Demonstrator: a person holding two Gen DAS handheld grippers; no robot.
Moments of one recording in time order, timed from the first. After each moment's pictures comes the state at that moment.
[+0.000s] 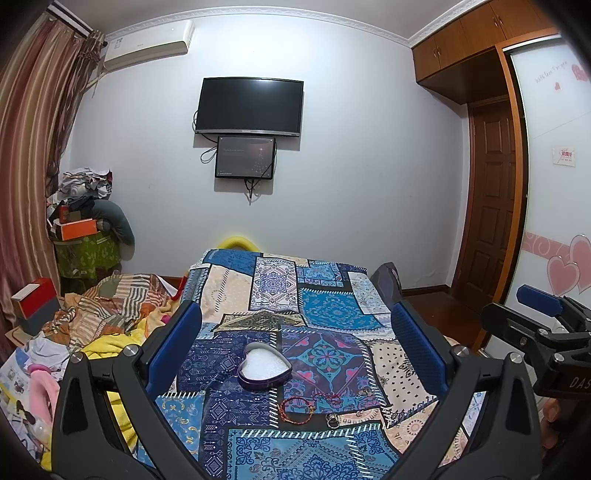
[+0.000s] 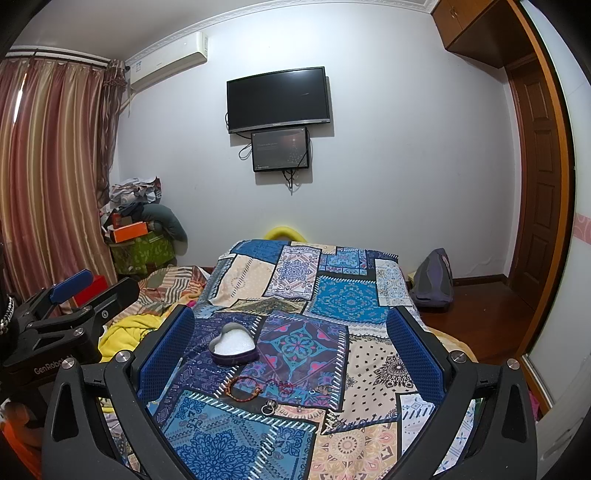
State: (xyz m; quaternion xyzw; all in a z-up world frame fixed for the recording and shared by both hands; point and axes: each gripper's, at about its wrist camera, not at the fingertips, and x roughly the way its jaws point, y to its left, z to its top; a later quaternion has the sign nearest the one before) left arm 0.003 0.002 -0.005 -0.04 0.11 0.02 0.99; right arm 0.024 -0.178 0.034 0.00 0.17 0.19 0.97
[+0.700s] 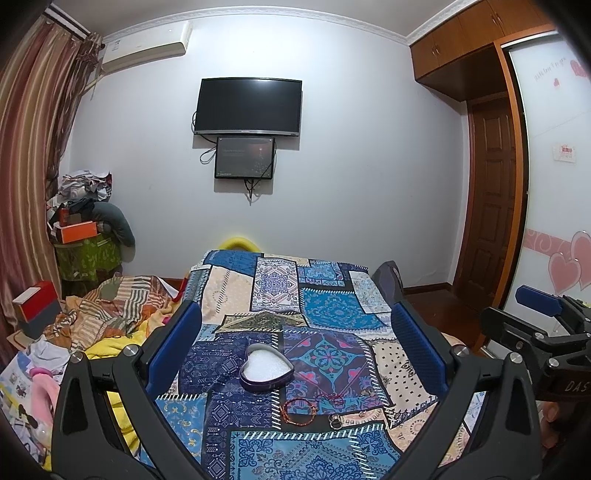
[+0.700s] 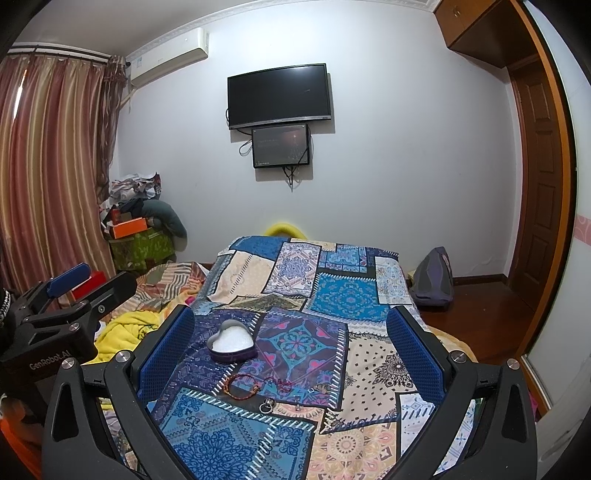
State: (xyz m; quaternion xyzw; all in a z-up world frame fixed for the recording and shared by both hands) left arm 0.004 0.003 -0.007 -0.03 0.11 0.02 0.99; right arm 0.030 -0.176 0.030 0.00 0.17 0.19 0.97
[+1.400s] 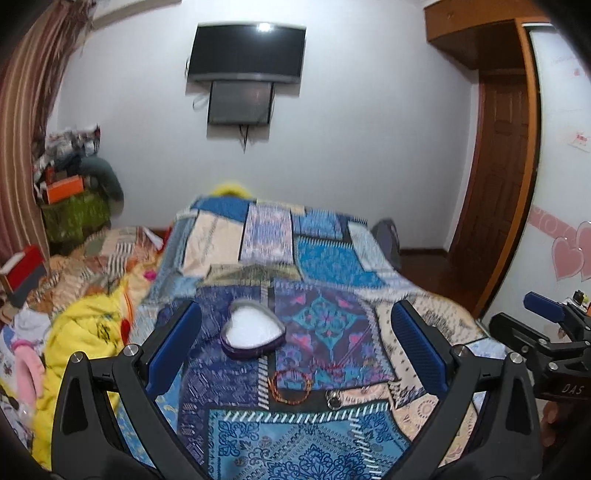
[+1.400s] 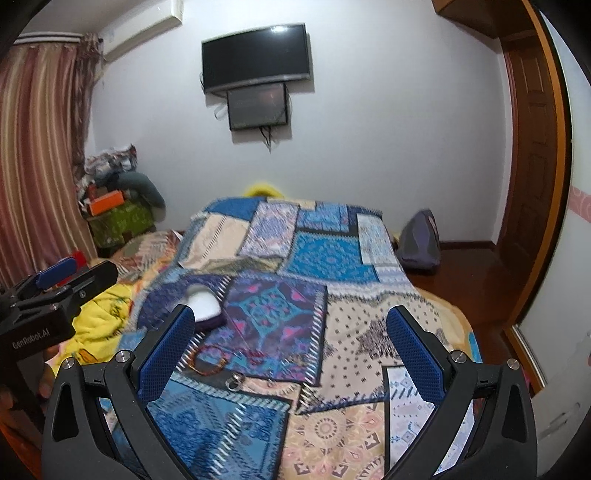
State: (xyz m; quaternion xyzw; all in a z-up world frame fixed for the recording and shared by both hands) left arm 0.077 0.007 -0.059 -0.06 0.23 0.01 0.97; right arm 0.075 -0.193 -0.020 -0.01 0.26 0.15 0.95
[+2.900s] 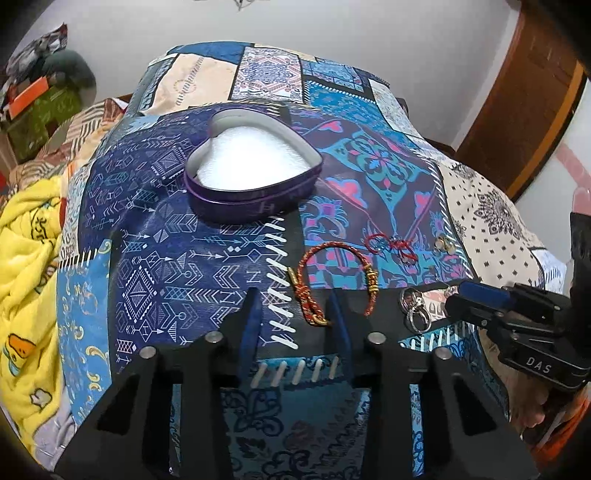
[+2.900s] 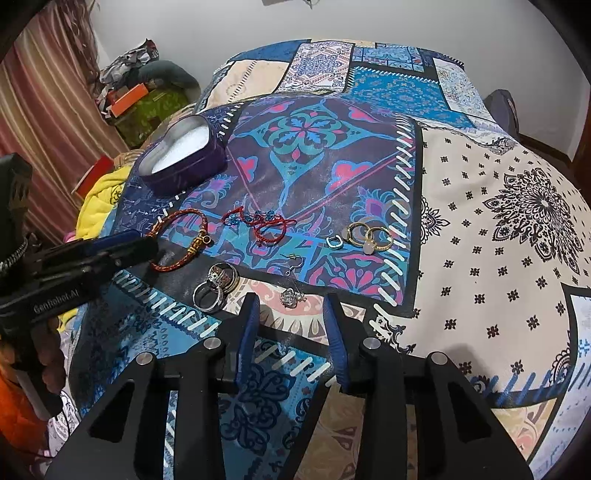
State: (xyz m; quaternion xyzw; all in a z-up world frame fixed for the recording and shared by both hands) left arm 0.169 0.038 -0.220 -0.09 0.46 -0.02 0.89; right arm 0.162 -0.160 -0.173 -0.01 0.48 0.27 0.83
